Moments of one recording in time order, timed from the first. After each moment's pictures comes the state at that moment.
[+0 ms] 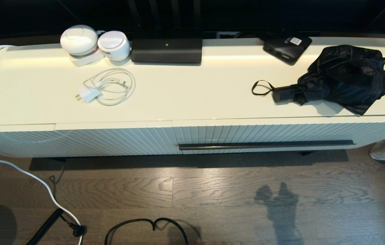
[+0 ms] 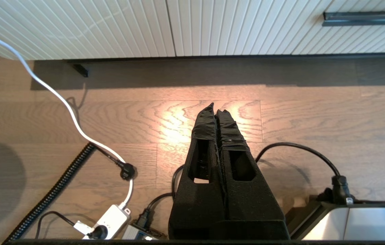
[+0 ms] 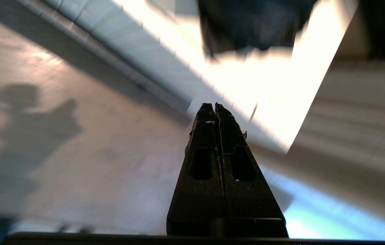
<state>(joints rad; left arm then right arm) 0.00 0.00 0.00 -0.01 0.00 -0.01 0.16 1.02 -0.72 -0.11 -0.36 -0.69</state>
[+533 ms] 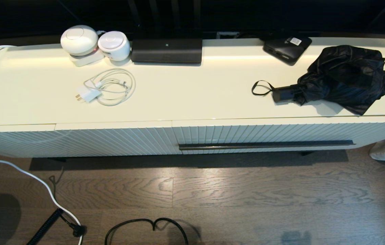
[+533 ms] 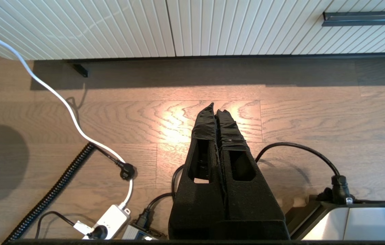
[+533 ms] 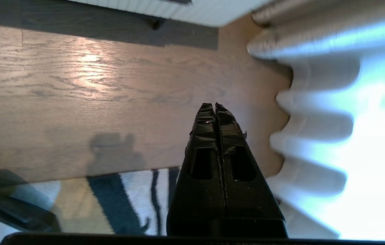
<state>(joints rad) 0.00 0.00 0.00 -0.01 0.00 -0.01 0.01 0.46 -0.56 0.35 -0.36 -0.20</state>
